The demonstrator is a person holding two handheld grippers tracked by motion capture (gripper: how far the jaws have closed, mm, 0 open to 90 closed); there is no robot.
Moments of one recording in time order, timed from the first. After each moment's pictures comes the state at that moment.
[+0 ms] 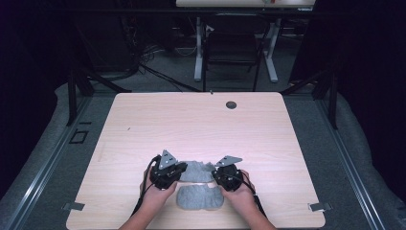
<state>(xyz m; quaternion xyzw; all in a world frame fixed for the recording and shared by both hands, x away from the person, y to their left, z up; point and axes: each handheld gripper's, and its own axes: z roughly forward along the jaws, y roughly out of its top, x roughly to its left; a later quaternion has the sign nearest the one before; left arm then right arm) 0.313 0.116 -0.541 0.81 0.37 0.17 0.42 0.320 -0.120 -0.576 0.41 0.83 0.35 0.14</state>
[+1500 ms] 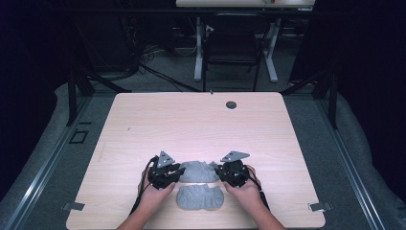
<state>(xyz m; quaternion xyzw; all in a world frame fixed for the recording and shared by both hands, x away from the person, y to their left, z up) 0.325 0.130 -0.561 0.81 0.39 0.15 0.40 0.325 -0.136 -0.558 0.40 0.83 0.36 0.15</state>
